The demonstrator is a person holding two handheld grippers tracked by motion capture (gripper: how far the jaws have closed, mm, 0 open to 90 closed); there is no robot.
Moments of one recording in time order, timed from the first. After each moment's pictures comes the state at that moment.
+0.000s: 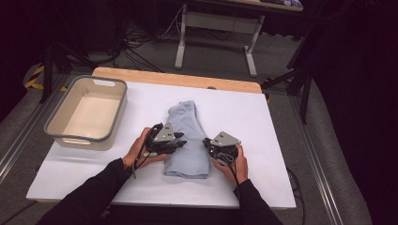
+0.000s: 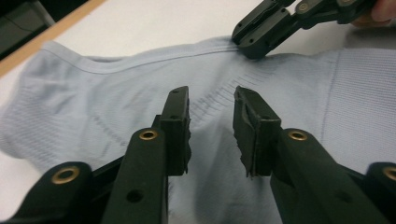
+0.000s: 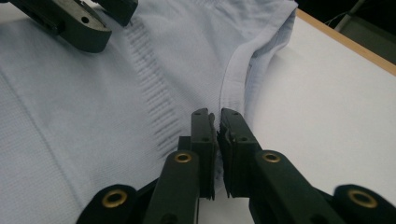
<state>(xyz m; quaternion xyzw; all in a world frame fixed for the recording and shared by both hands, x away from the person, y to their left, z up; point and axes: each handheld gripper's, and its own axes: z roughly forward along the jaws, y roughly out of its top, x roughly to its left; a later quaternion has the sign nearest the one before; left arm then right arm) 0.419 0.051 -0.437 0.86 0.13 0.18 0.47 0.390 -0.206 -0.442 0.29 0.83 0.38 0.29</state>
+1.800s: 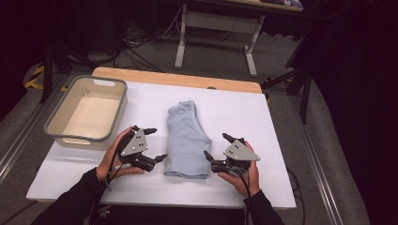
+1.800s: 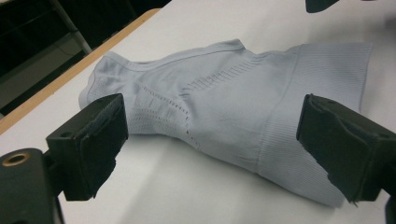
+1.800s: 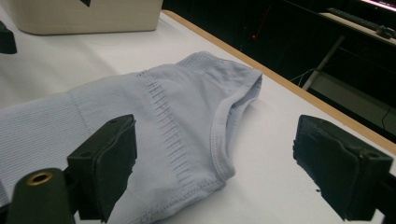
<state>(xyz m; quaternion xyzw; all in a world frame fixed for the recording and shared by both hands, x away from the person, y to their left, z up) 0.373 0.115 -0.426 0.83 0.13 0.22 0.50 0.343 -0.225 -0.414 0.26 0.78 0.45 0.34</state>
